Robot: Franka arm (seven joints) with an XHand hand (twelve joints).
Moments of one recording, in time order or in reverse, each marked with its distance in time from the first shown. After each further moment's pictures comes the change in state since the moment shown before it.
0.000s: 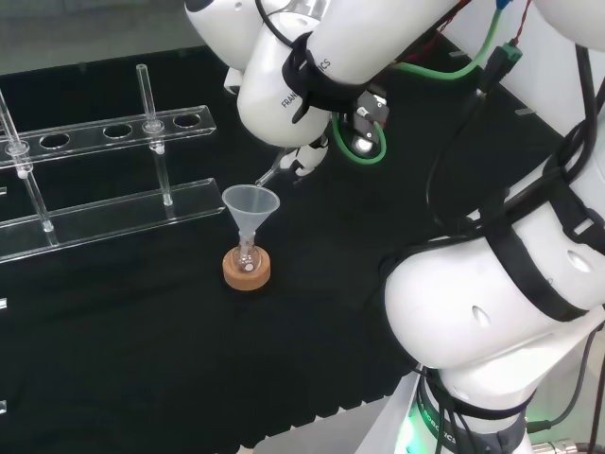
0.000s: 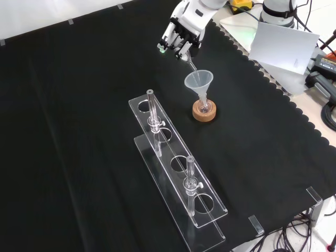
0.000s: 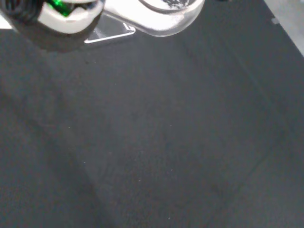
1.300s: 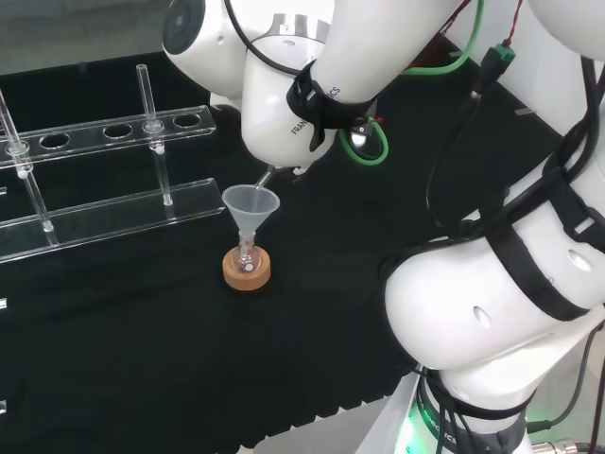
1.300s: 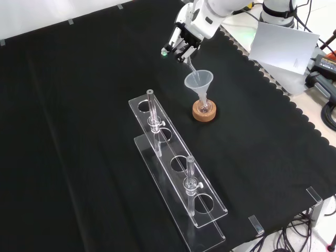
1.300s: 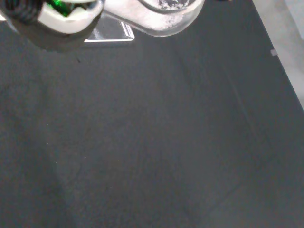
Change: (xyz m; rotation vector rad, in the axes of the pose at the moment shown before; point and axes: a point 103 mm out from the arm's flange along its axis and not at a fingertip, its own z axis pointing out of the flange) arm 0.001 0.010 -0.010 -0.027 -0.156 -0.083
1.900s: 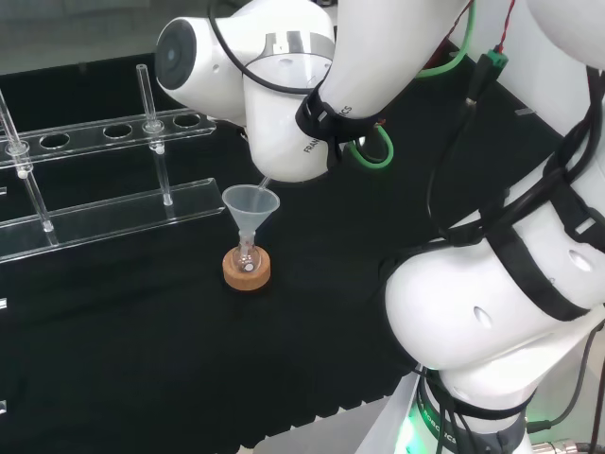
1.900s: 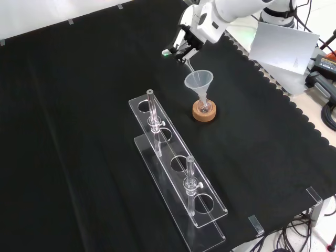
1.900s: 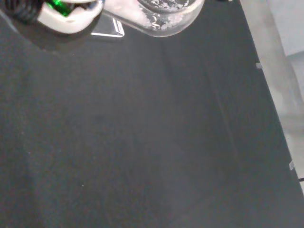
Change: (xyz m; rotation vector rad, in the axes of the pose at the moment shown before) arm 0.001 0.003 -0.003 -0.003 -0.123 -0.021
